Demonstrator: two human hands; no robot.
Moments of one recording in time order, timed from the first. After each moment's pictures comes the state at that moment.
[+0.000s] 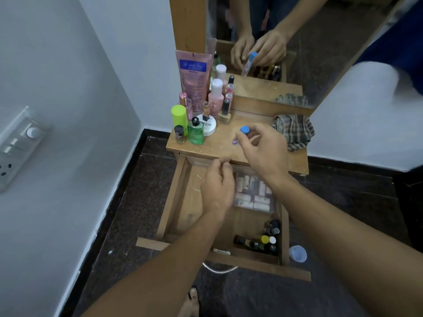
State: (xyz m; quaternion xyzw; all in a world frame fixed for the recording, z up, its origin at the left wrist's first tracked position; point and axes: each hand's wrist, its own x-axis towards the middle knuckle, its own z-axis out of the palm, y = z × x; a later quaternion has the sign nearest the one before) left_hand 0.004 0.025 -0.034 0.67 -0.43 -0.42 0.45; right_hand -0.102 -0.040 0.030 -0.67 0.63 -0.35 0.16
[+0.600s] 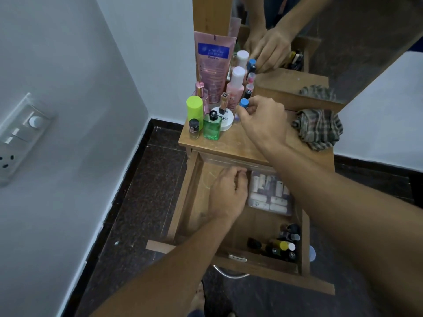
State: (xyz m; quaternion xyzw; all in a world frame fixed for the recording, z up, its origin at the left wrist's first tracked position) left_hand 0.026 0.027 -0.056 0.67 -0.53 -0.37 0.38; right_hand -0.051 -0.112 0.025 -0.65 0.70 -0.28 0.12
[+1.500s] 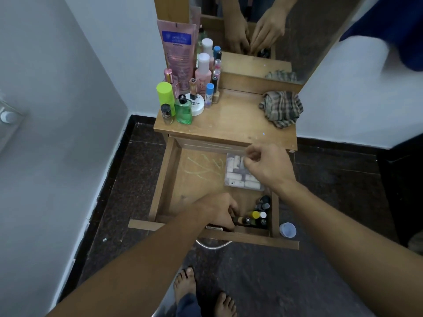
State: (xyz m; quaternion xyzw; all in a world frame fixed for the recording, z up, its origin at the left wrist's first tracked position) left_hand 0.012 0.066 -0.052 0.48 -0.72 -0.48 -0.15; right_hand -0.147 0.020 0.005 -0.67 0.69 -0.16 0.23
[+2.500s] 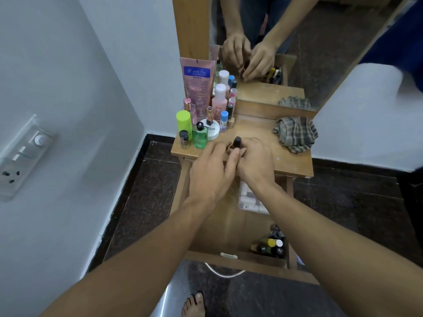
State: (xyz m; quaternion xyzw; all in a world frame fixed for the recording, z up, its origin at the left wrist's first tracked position) left_hand 0.045 0.004 0.015 0.64 -0.67 -0.16 0.34; right_hand -0.076 -0.038 0.005 -0.66 0.67 -0.28 0.19
